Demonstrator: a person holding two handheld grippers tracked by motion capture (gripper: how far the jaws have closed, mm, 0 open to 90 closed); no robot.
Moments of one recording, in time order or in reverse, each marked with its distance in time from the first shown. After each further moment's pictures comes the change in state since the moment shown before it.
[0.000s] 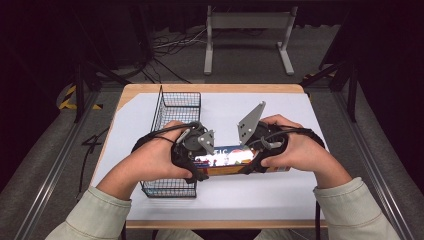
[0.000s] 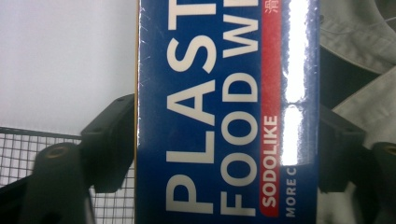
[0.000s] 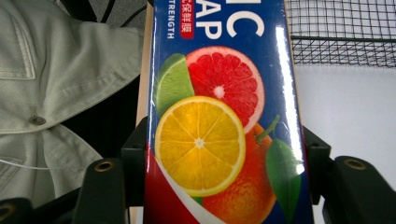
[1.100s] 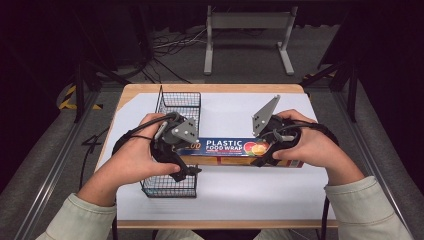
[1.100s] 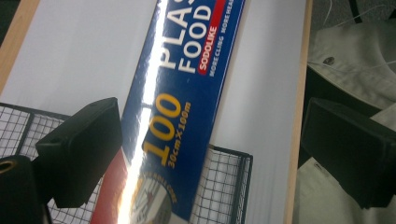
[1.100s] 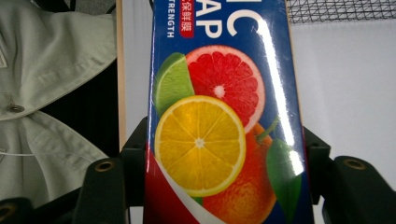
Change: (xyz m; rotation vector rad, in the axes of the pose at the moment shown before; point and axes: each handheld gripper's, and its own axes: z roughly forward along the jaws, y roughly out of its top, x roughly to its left) left arm -0.006 -0.020 -0.035 -0.148 0.104 -0.086; right arm -0.011 -0.026 -0.014 0.039 -0.057 0.106
